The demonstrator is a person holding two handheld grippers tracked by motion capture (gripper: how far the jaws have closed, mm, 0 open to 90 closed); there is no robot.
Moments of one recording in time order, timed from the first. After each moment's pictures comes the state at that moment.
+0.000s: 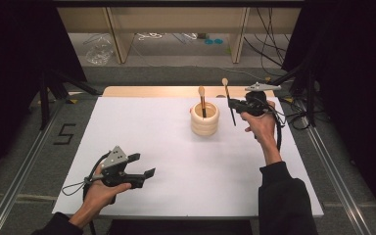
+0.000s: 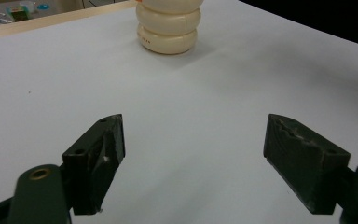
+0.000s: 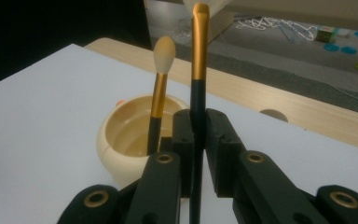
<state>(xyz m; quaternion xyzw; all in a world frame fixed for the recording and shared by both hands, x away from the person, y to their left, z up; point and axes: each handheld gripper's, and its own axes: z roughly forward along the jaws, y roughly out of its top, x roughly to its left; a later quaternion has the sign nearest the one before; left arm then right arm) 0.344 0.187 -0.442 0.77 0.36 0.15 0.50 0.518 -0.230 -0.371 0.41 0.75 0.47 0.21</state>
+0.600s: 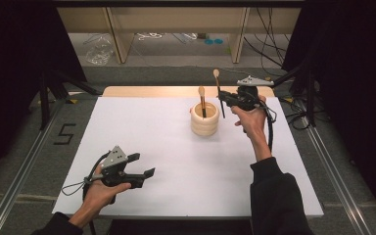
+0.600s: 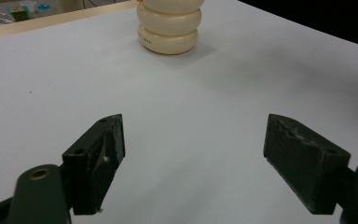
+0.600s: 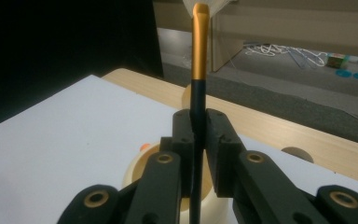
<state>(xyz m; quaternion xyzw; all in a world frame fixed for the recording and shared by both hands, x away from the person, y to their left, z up) 0.344 0.187 -0.442 0.77 0.36 0.15 0.50 0.526 -0.203 -0.360 0.39 0.73 0.52 0.21</state>
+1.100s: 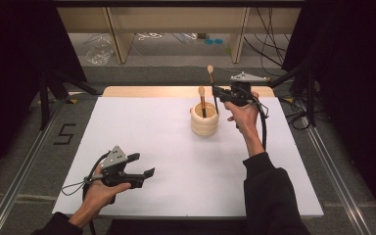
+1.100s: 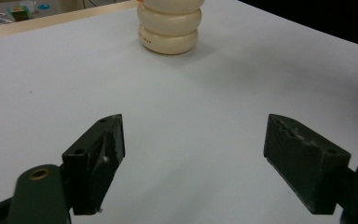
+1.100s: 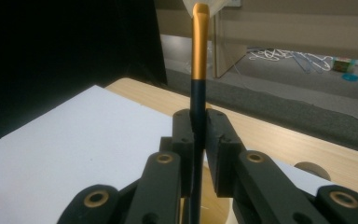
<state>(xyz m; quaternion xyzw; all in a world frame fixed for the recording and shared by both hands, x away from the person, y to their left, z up) 0.344 0.187 -0.442 0.77 0.36 0.15 0.51 0.540 -0.184 -0.358 0.39 0.73 0.53 0.20</state>
